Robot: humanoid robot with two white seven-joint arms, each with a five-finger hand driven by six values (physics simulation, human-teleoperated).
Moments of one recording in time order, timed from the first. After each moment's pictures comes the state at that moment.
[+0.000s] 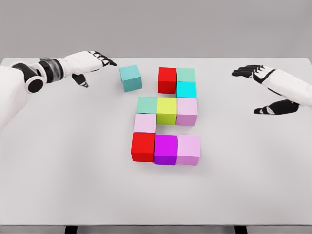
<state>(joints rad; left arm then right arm) -1.05 0.41 -0.94 -0.58 -0.74 -0.61 -0.12 -0.37 -1.03 0.49 -1.56 0.02 -0.61 0.18</state>
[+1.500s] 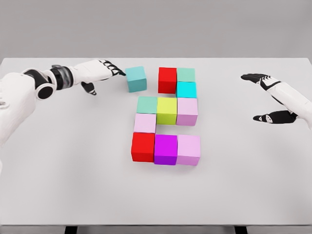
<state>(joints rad) -1.02 0.39 -0.97 -0.62 -0.75 -0.61 -0.13 -0.17 -0.84 0.25 -1.48 0.09 -0.61 0.18</state>
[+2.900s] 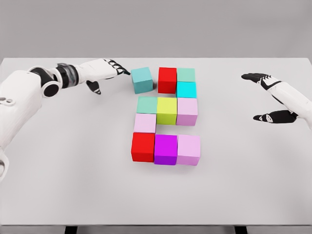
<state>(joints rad) -1.04 0.35 -0.97 -0.60 -0.74 -0.61 -0.14 -0.17 -0.84 0.25 -1.48 0.09 -0.61 0.18</state>
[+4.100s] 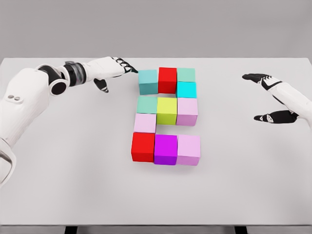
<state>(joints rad) -1.05 0.31 -0.96 -0.58 -0.74 -0.61 -0.14 -0.17 -0.84 0.25 -1.48 0.09 -0.61 0.18</state>
